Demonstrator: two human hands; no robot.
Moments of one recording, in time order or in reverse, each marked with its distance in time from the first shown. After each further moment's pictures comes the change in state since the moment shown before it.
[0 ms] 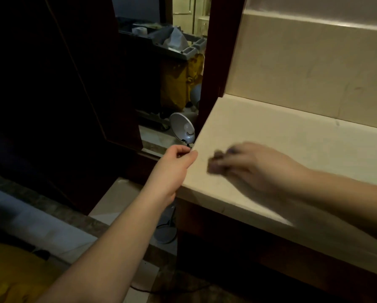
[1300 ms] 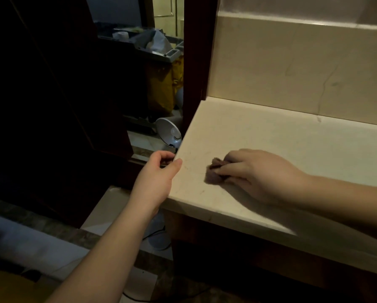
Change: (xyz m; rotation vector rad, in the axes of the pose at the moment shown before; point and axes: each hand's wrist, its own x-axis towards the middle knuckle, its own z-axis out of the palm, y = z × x) left_hand 0.003 -0.002 -0.001 0.234 0.046 0.133; right_hand -0.022 0.004 -0.009 -0.064 -0.031 0.053
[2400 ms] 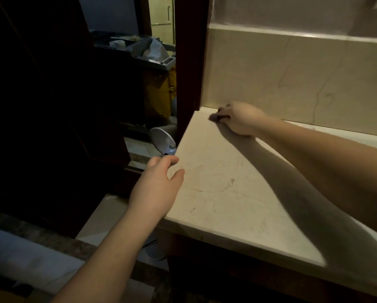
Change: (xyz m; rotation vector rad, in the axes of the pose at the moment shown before) left_hand 0.008 0.020 0.014 0.542 0.010 0.190; right_hand 0.108 0.143 0.009 -0.049 -0.114 0.512
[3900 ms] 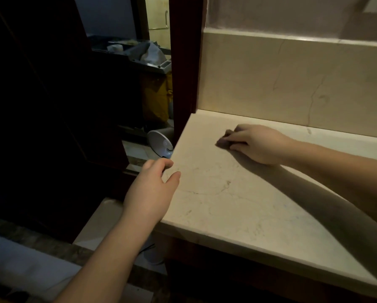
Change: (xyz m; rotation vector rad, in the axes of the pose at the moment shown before) left_hand -0.003 0.001 0.000 0.002 0.057 0.018; right_hand -0.077 0.016 0.004 0.027 0.100 -0.204
